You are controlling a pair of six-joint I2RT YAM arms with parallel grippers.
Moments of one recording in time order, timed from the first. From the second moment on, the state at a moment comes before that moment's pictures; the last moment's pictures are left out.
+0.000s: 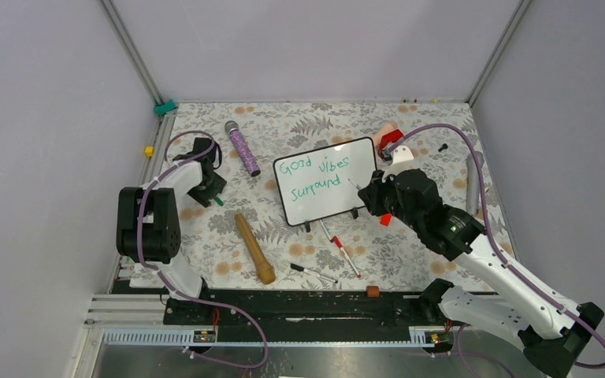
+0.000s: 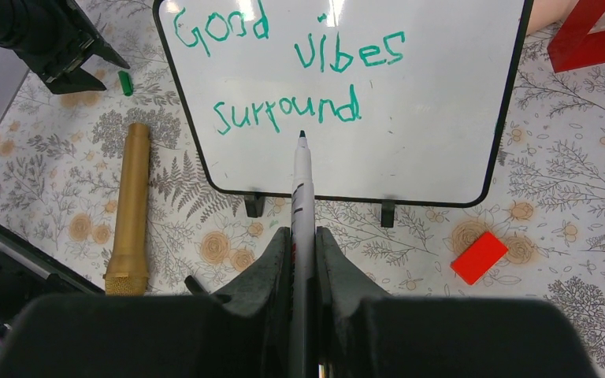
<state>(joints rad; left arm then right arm) -0.03 1.69 1.07 -0.63 -0.30 -1.00 0.74 0.88 0.92 -0.49 0.19 0.37</state>
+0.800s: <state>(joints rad) 0.04 1.43 0.90 -0.54 0.01 -1.09 0.74 0.89 0.80 -0.29 -0.01 0.43</state>
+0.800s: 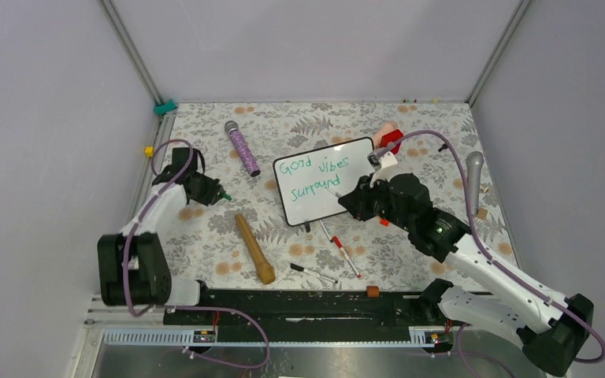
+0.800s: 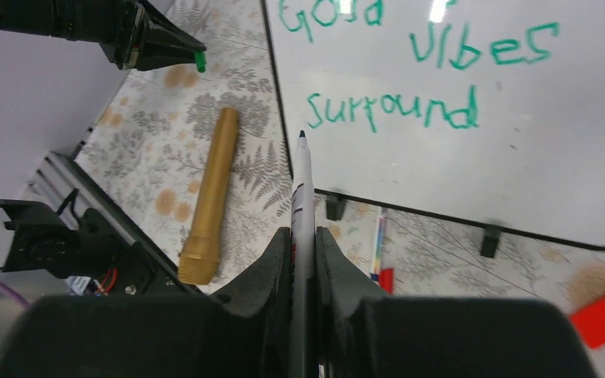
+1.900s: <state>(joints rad) -0.02 0.99 0.72 -0.49 0.36 -1.31 1.12 1.45 1.02 0.10 0.16 0.45</state>
